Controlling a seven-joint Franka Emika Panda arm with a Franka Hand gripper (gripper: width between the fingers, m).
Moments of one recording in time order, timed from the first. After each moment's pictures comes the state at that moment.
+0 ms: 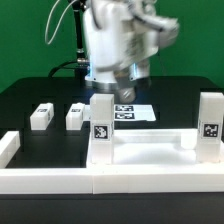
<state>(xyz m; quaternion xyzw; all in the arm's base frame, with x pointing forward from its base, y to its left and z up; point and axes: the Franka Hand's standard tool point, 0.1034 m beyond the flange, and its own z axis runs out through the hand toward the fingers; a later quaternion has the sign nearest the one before) 0.636 0.011 0.141 -0.57 0.81 0.03 0.10</state>
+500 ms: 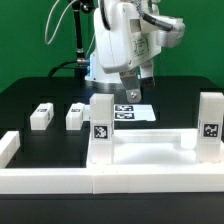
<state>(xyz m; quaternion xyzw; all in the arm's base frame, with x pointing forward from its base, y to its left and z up) 0.635 0.009 0.132 -0.58 0.81 0.03 0.10</state>
